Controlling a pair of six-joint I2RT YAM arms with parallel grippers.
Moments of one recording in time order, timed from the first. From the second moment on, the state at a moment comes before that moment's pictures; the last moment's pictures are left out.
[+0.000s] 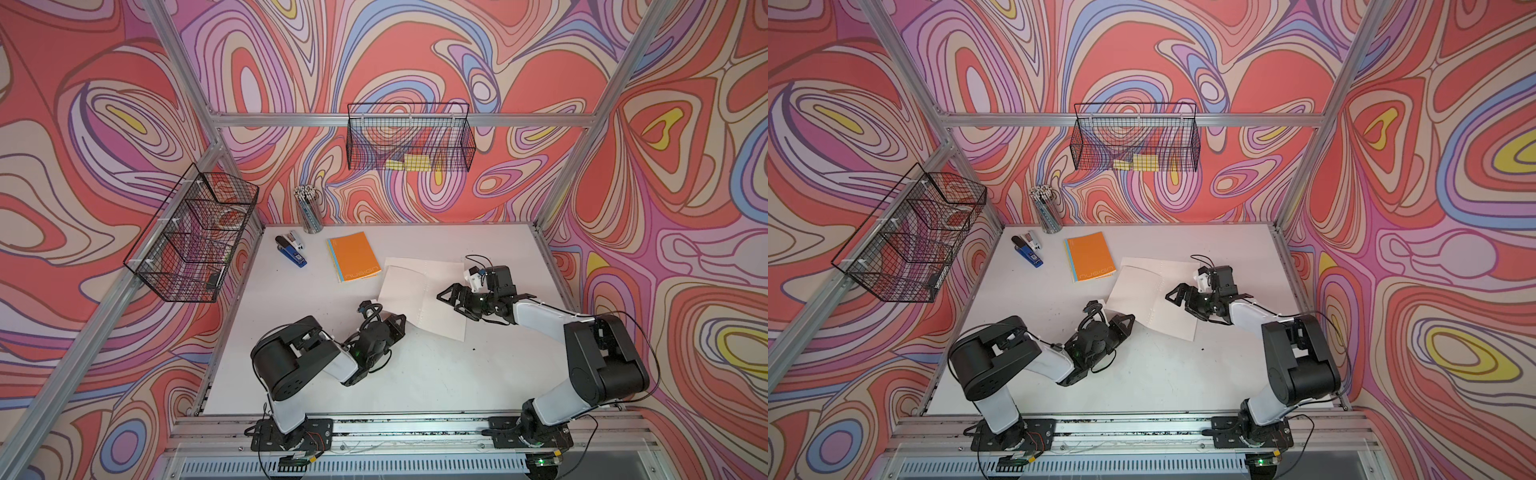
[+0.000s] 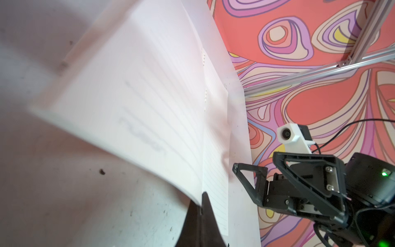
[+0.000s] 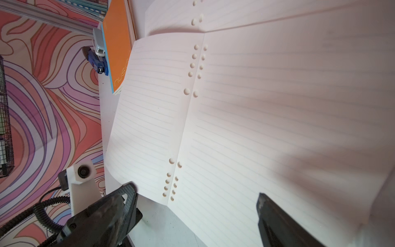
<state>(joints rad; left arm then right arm) -0.86 1.73 0.45 0.95 -0.22 -1.24 0.18 1.56 0.79 -0.08 -0.63 0.59</state>
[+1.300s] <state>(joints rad) -1.06 1.25 0.55 0.09 -0.74 -0.38 0.17 1.49 0.83 -0.17 -0.61 0.58</state>
